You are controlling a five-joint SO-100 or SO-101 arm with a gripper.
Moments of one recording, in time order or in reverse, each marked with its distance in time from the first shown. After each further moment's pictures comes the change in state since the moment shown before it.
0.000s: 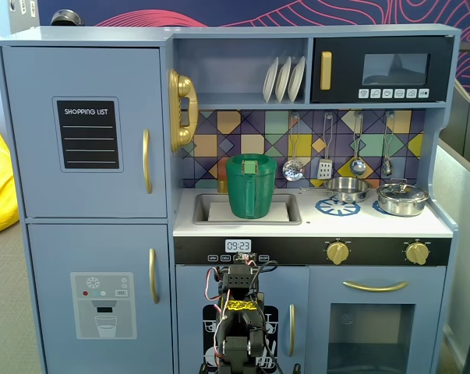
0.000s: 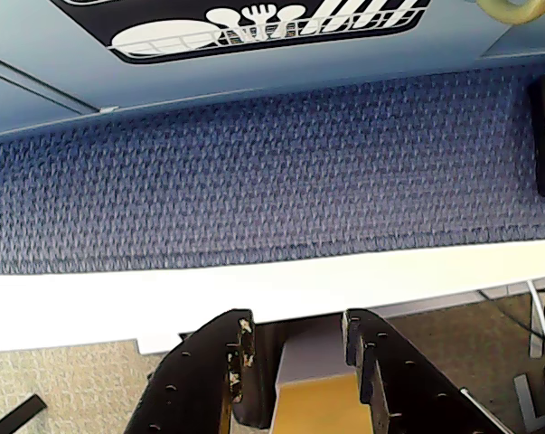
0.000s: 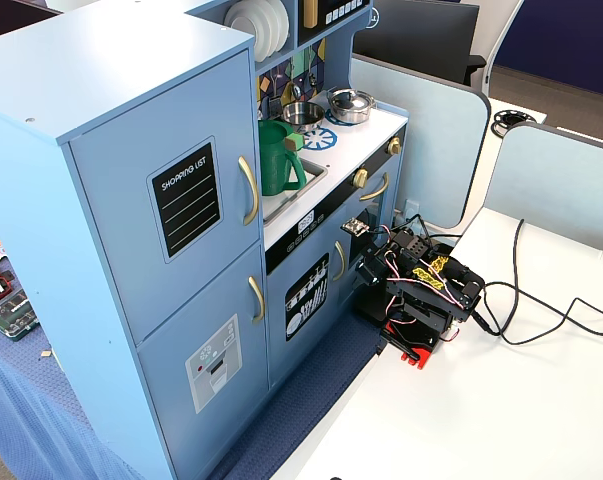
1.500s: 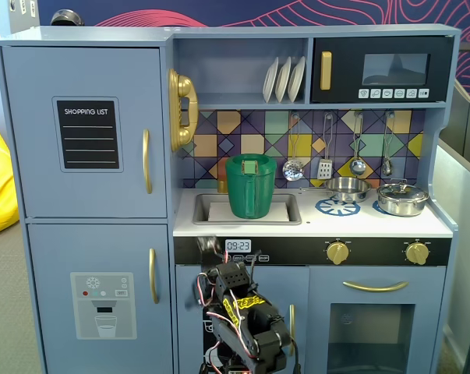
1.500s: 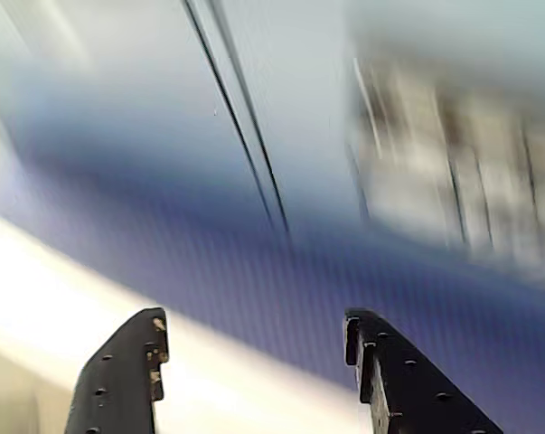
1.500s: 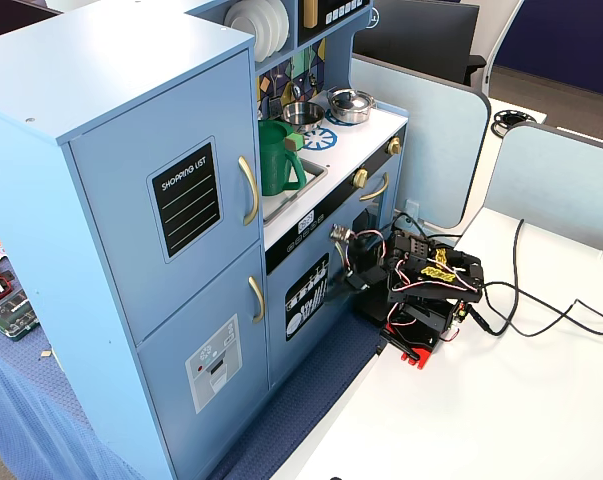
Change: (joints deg) arm -29.6 -0.8 -5.3 -20.2 1.5
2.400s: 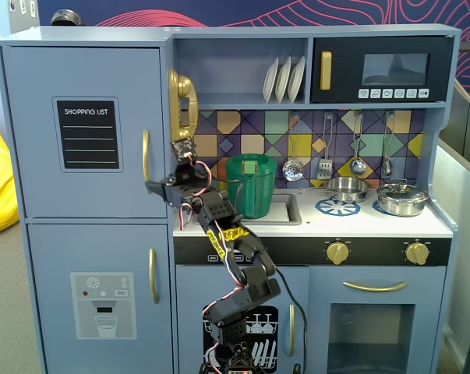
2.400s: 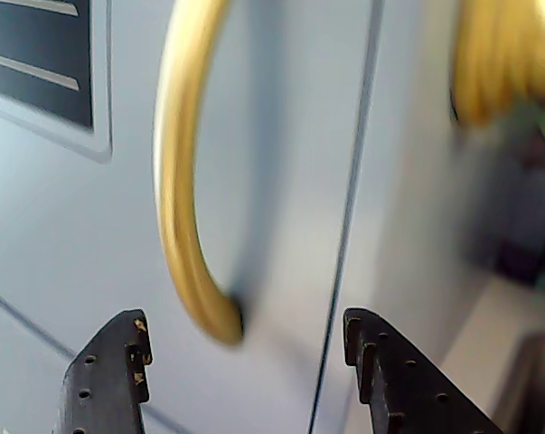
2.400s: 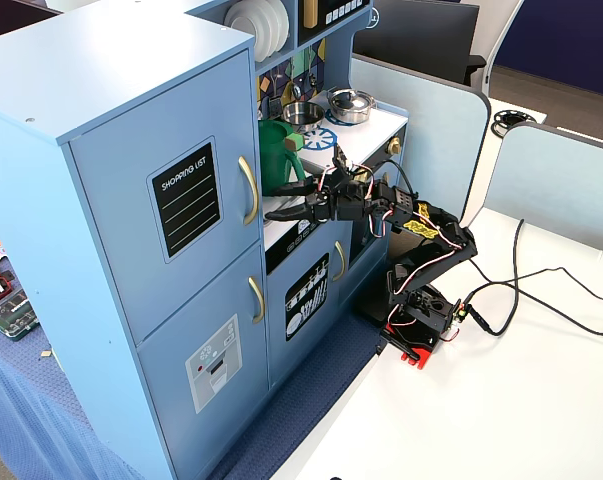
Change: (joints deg) arm -5.6 -46.2 -59.9 -30.1 -12.7
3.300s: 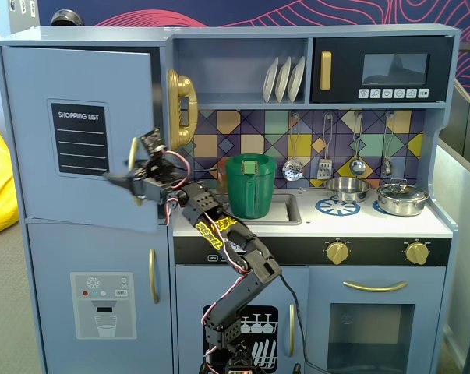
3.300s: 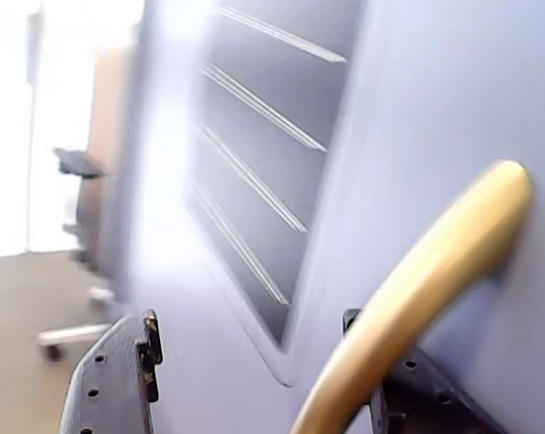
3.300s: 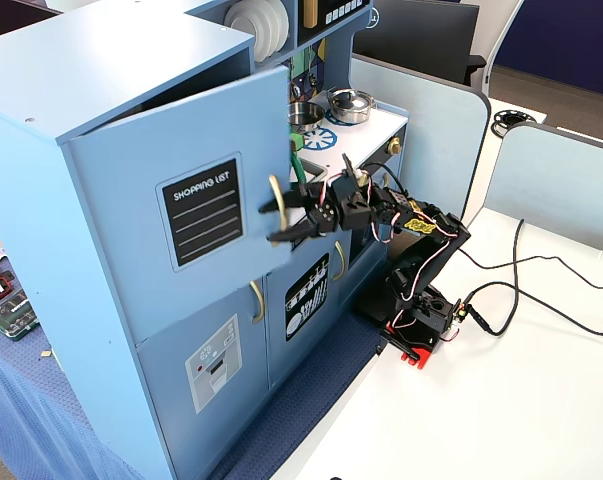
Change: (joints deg) arm -23.8 -8.4 -10.6 -6.2 -8.6
